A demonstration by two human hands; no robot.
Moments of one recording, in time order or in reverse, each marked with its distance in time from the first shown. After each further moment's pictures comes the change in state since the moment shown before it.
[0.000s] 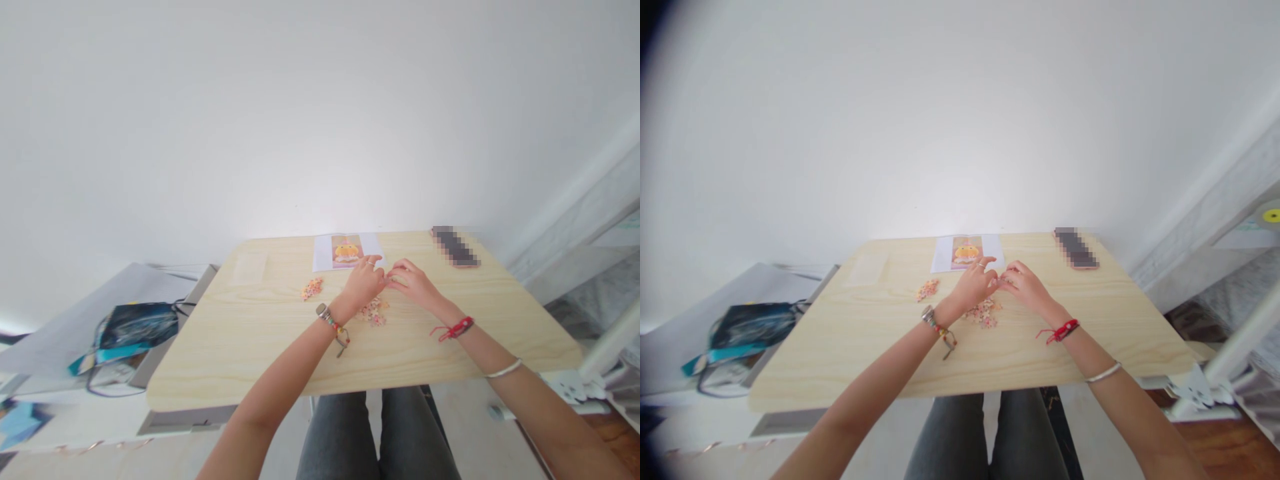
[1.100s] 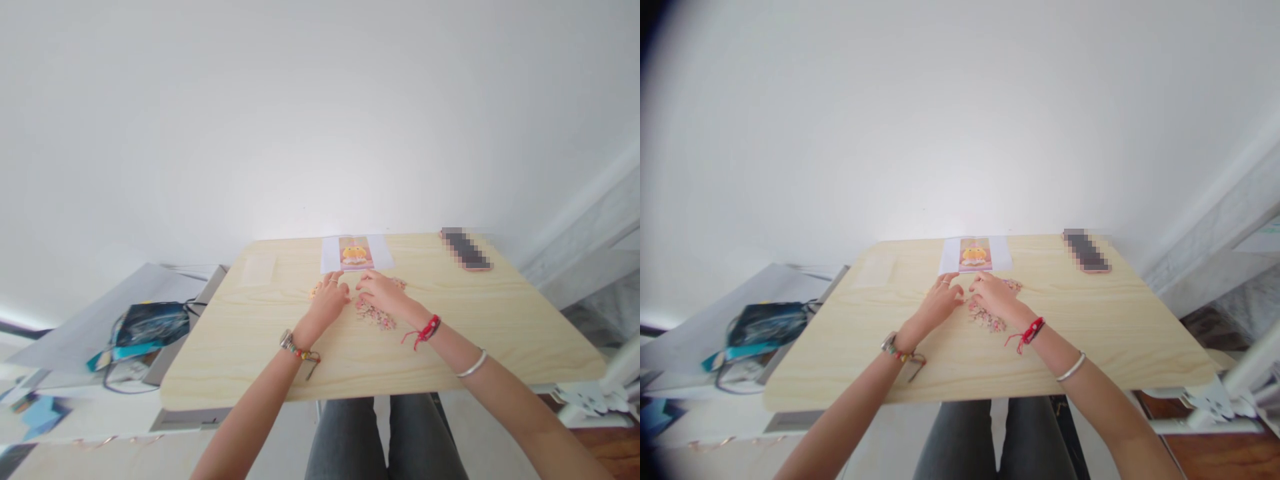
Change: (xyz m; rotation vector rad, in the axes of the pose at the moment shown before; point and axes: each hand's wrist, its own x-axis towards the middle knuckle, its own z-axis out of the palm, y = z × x) left_hand -0.072 -0.049 -0.022 0.036 -0.129 -0.296; right_hand 0.039 -0.055 0.050 -0.074 -0.243 -0.072
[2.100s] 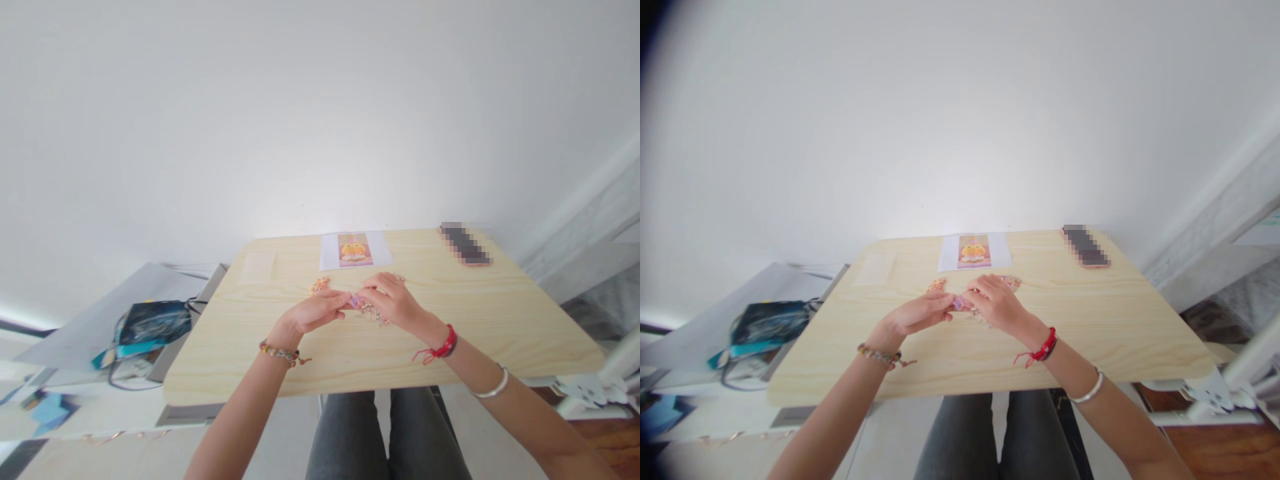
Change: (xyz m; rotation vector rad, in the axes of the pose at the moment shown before) left_hand -0.023 0.007 -0.046 -1.434 -0.570 -0.235; right_hand -0.030 -0.035 -0.026 -0.170 0.475 -0.394
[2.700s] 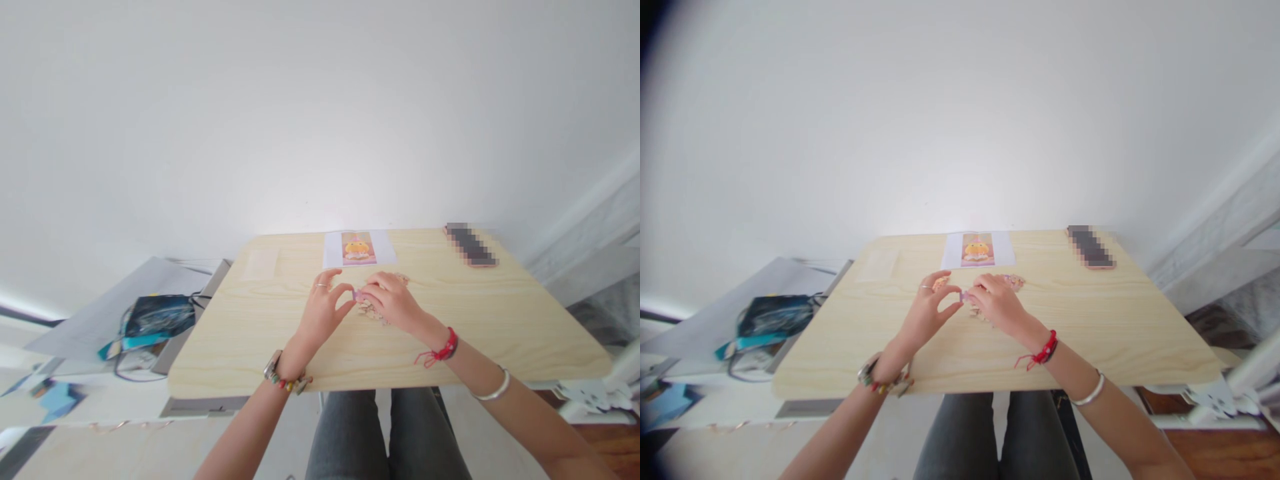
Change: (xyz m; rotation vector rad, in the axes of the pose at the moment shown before) left_hand -0.006 -0.015 0.018 1.222 0.731 0.607; right_hand -0.002 -0.003 0.012 0.017 -0.093 0.180
